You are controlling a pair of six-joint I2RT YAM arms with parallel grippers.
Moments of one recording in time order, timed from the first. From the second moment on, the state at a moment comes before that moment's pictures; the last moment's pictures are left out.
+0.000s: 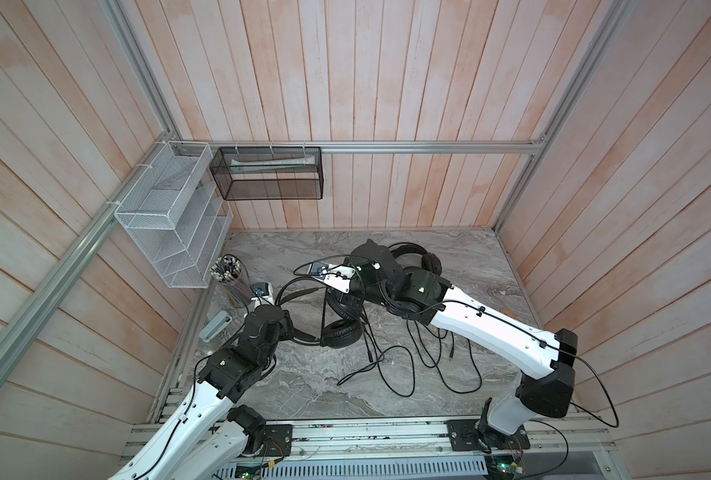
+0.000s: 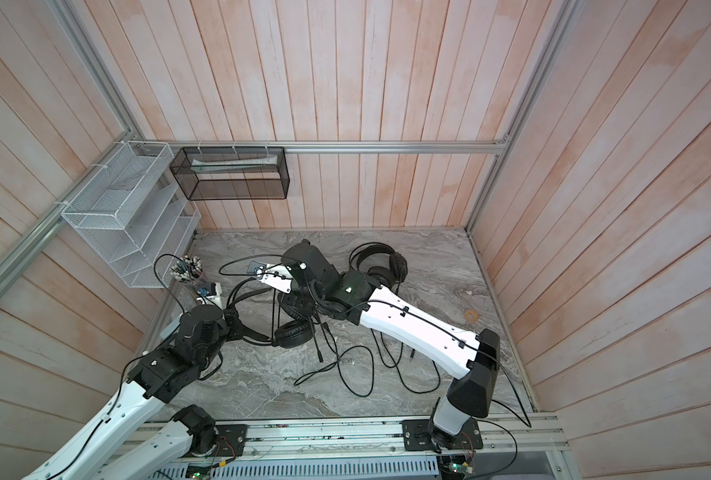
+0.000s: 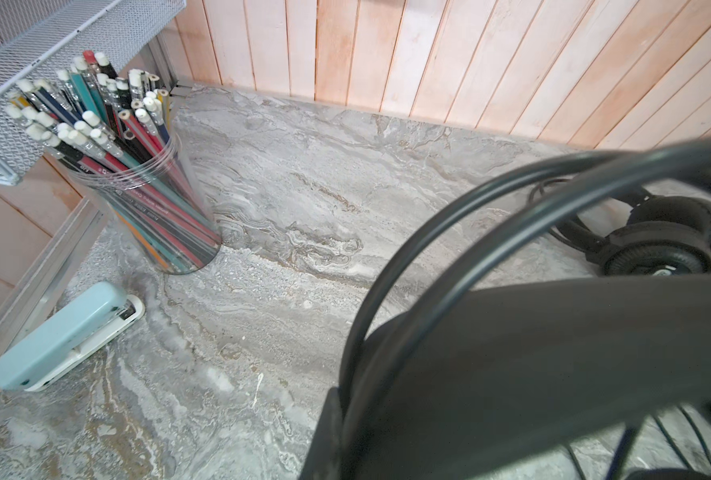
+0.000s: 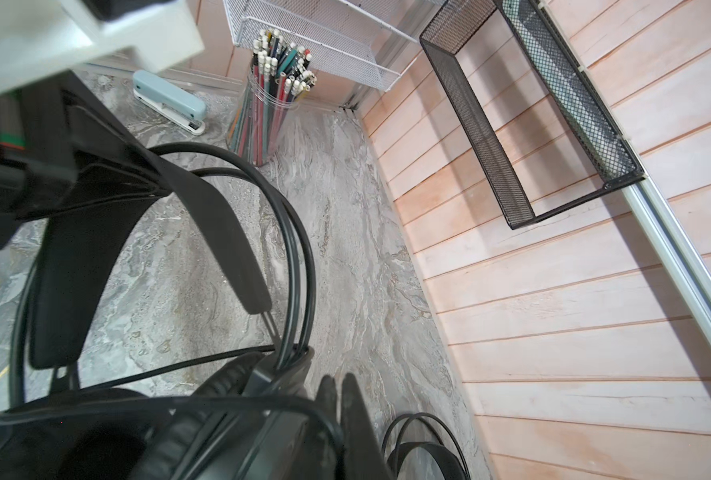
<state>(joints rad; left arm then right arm) -0.54 0.73 0.71 -0.56 -0.43 -0.43 1.06 1.65 1.72 -0.60 0.20 -0.55</state>
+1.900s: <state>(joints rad) -0.54 0.77 1.11 -0.81 -0.16 -0.57 0.63 1.25 1.03 0.05 -0.16 -0.10</state>
